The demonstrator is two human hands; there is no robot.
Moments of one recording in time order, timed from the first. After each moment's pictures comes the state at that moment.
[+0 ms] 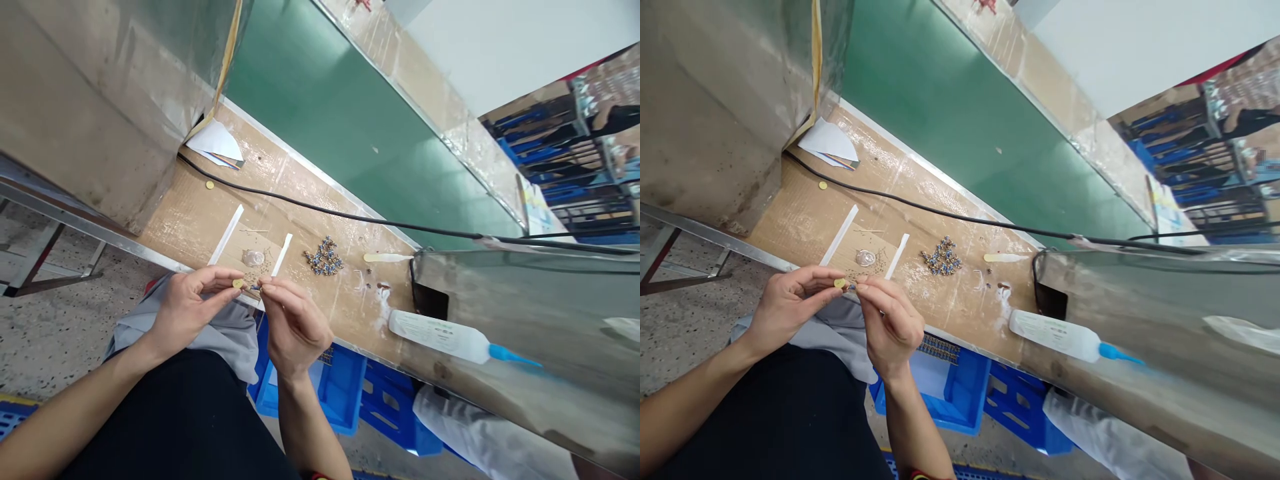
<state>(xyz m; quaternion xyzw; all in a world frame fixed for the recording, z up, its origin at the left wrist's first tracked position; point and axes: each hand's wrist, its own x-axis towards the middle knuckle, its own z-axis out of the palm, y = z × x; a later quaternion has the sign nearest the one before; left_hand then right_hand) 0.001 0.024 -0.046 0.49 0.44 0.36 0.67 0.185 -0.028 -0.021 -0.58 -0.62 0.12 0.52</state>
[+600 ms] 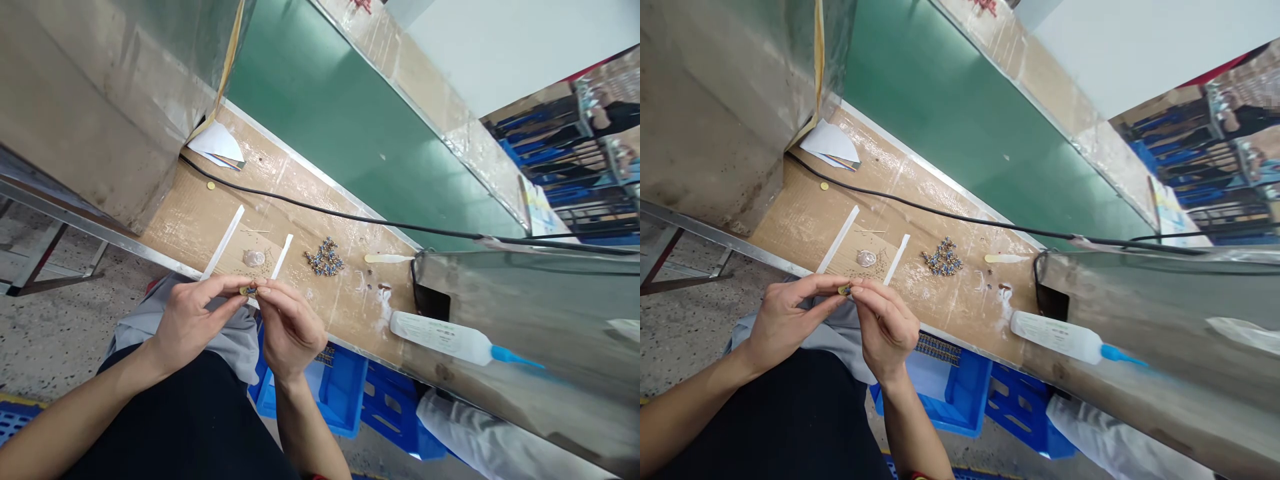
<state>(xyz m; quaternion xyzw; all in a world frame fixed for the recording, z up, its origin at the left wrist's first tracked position) 0.002 0.017 -0.025 0.62 0.44 0.38 0.53 0.179 -0.032 -0.026 -0.58 -0.61 0.13 0.52</state>
